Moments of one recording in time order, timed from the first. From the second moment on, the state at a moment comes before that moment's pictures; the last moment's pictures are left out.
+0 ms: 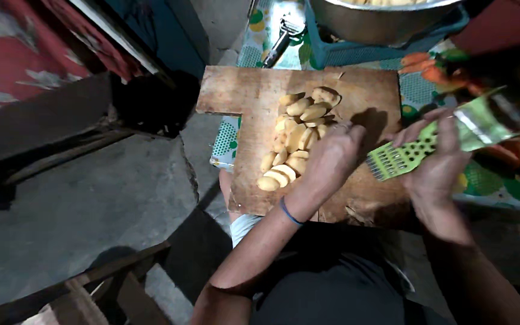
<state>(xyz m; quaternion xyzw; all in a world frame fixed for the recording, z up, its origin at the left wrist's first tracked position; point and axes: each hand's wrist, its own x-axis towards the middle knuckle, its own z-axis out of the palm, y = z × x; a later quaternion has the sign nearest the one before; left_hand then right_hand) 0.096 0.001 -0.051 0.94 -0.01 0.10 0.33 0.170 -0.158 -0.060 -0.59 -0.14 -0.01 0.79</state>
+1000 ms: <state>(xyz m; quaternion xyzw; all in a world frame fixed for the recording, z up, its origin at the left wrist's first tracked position) 0.153 0.022 -0.051 0.96 -0.08 0.07 0.24 0.194 -0.183 -0.087 -0.60 -0.18 -0.10 0.77</state>
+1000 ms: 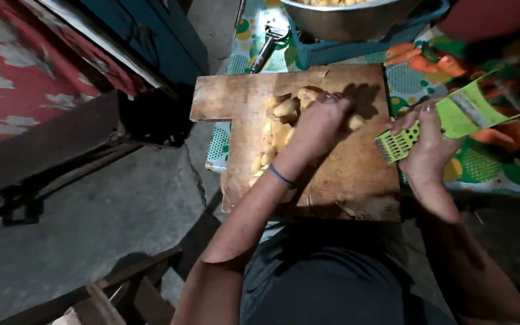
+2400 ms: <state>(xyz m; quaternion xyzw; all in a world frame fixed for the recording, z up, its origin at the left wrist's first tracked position) 0.139 -0.026 -0.058 0.94 -0.14 -0.05 0.31 0.192 -0.201 -0.072 -0.61 -0.21 -0.12 0.76</state>
